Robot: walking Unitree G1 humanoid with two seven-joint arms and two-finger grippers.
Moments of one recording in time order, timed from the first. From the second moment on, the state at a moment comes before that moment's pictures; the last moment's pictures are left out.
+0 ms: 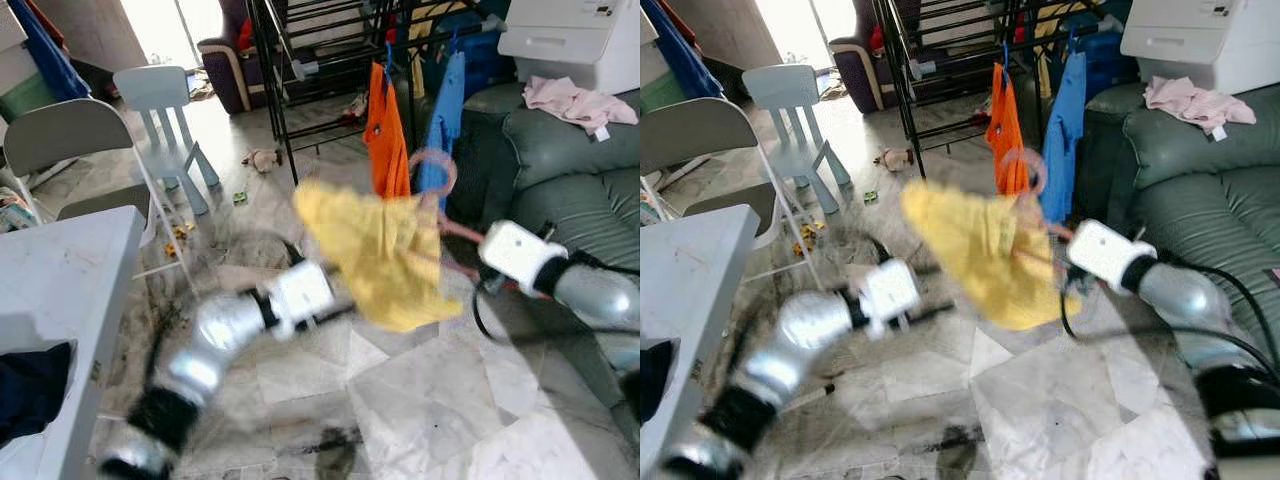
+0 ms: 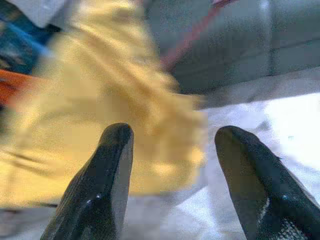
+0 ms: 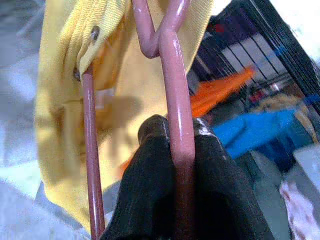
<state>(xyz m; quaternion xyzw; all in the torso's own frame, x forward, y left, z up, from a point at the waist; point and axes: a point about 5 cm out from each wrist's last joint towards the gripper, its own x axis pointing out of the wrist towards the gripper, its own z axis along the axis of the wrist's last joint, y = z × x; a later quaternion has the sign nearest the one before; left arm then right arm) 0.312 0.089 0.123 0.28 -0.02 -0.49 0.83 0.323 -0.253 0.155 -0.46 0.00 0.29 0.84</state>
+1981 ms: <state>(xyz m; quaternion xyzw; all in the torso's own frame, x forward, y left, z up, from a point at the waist) 0.357 0.099 0.124 0.34 0.08 -0.55 0.76 0.307 -0.229 0.159 -0.57 -0.14 0.36 0.73</state>
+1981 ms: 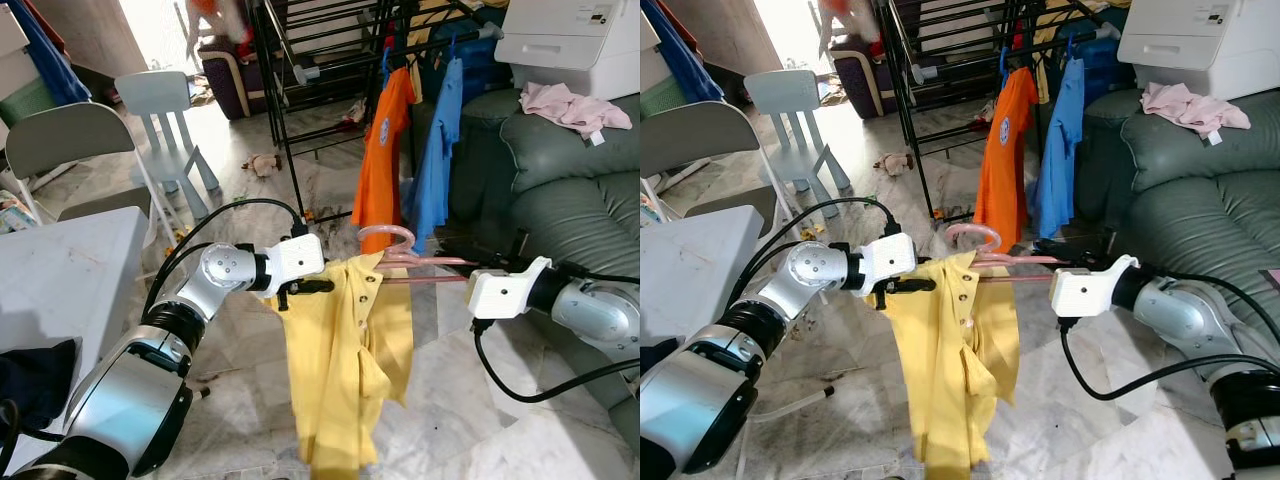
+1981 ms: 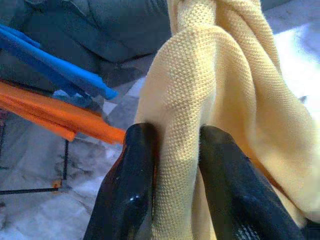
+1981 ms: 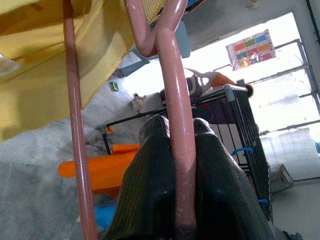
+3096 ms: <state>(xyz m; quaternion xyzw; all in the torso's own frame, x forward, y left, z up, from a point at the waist) 0.358 0.101 0.125 0.35 0.09 -0.56 0.75 0.308 -0.225 0.156 -0.57 -0.14 0.36 0.72</state>
